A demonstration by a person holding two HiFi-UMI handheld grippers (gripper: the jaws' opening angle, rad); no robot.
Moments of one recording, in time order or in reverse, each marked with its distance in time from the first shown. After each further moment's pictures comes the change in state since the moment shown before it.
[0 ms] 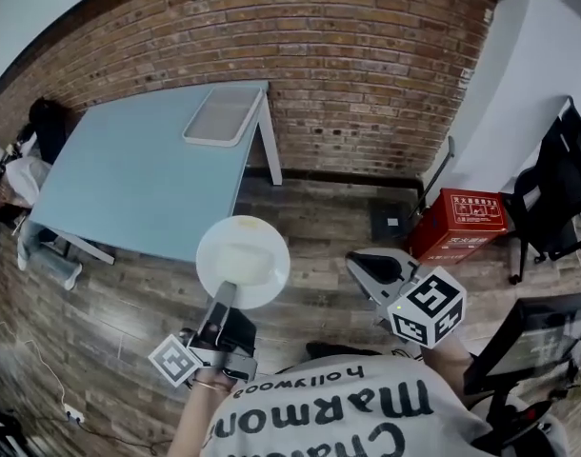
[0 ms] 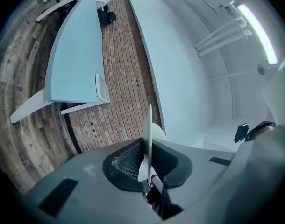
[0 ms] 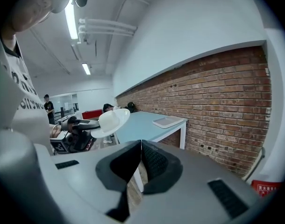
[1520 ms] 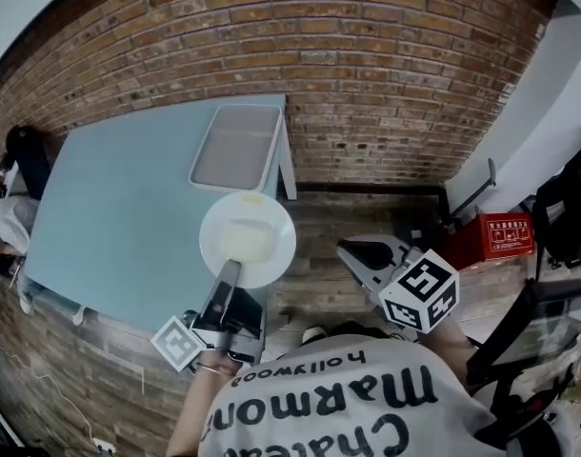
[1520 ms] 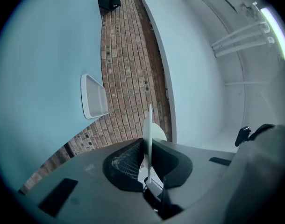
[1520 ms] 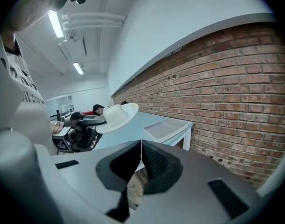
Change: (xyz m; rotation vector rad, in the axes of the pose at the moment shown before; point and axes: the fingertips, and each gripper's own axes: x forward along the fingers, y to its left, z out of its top) left arm 0.201 0.095 0.199 -0.051 0.054 0.008; right arm 0.248 -0.120 0.089 0.037 0.034 0.002
